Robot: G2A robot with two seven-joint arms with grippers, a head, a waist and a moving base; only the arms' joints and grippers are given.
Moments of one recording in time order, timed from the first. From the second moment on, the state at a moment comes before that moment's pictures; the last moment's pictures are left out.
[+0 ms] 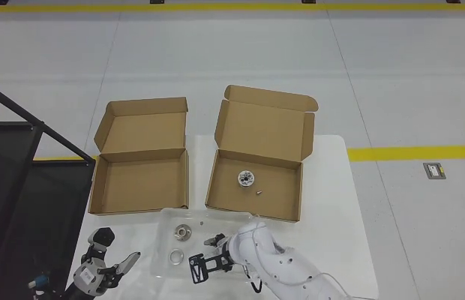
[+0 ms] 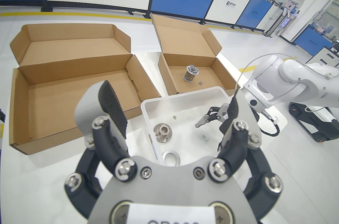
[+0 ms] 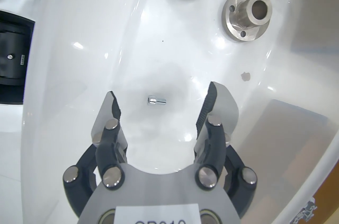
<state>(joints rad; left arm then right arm) 1.91 -1.13 -1.90 -1.96 0.93 -0.68 0.21 -0.74 -1.52 0.64 -1.20 -1.81 -0.94 0.51</state>
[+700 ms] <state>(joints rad) 1.91 -1.13 -1.90 -1.96 0.93 -0.68 0.21 -0.69 -1.55 0.63 -1.08 -1.73 -0.95 0.55</state>
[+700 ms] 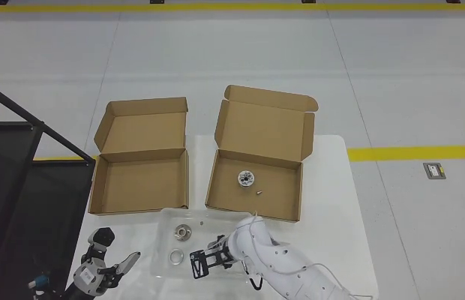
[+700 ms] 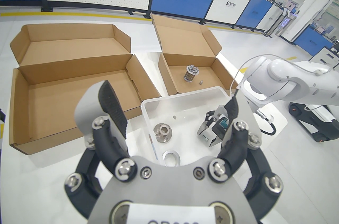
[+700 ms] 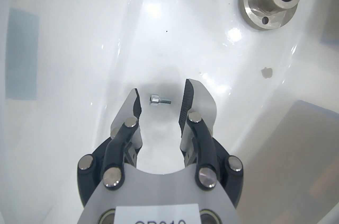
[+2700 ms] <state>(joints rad) 1.91 -1.13 -1.90 -1.96 0.93 -0.68 0.21 -1.07 -1.33 1.14 -1.45 -1.87 -0.41 -0.19</state>
